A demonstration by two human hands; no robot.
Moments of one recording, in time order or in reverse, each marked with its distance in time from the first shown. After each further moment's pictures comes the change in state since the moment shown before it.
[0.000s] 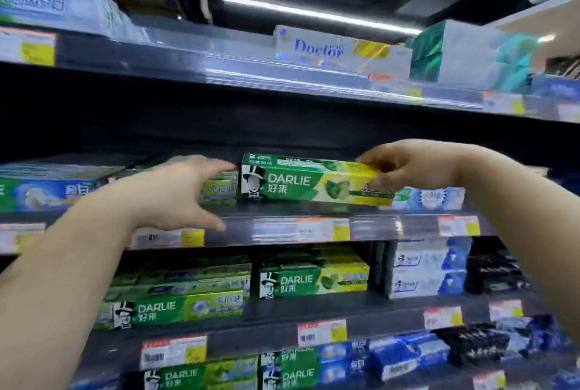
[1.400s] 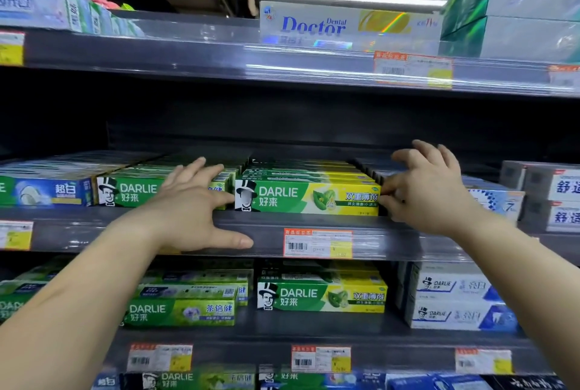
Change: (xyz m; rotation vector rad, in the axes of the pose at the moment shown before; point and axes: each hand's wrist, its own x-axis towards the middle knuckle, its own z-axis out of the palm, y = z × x) left_hand 0.033 0.041 0.038 0.171 -0.179 -0.325; right_hand 0.051 0.077 0.070 -0.362 0.573 -0.018
